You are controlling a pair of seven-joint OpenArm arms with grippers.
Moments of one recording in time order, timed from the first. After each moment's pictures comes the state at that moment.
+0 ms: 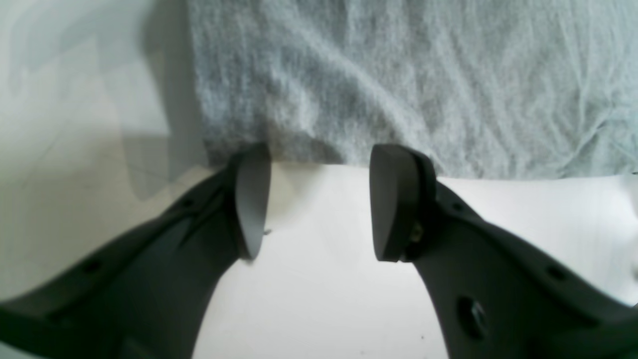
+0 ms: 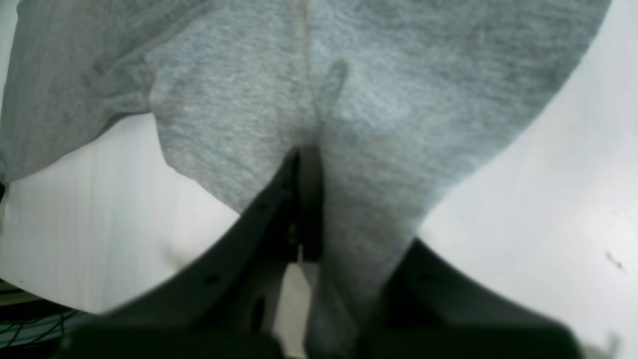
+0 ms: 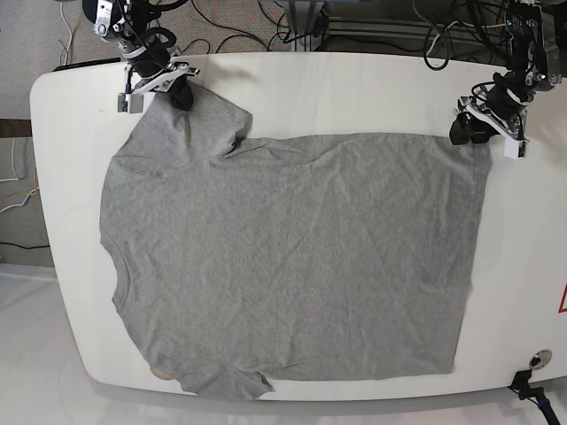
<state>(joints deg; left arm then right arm) 24.1 -26.3 -16.7 86.7 -48.6 -20.7 35.0 -33.3 9.0 17.4 95.0 41.4 20.0 -31.1</state>
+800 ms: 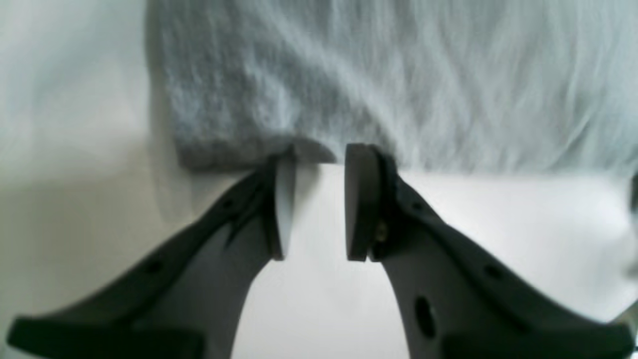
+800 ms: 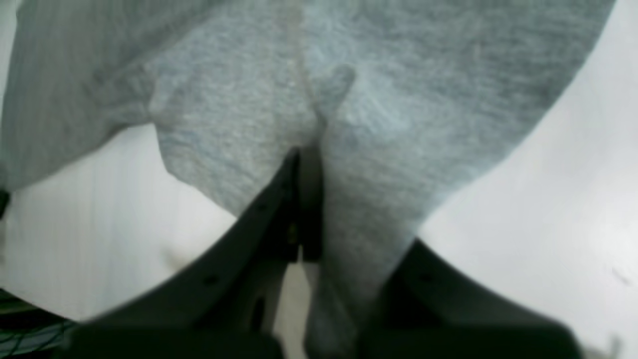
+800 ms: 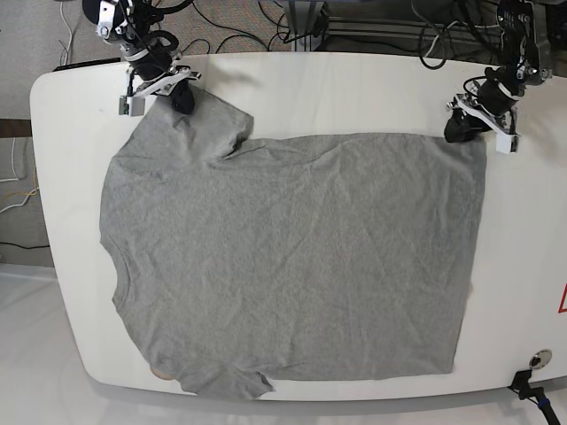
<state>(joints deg) 24.5 -24.0 -16.0 85.7 -48.6 -23.9 31.9 -32.3 8.5 17.4 94.5 41.1 20.2 -30.8</state>
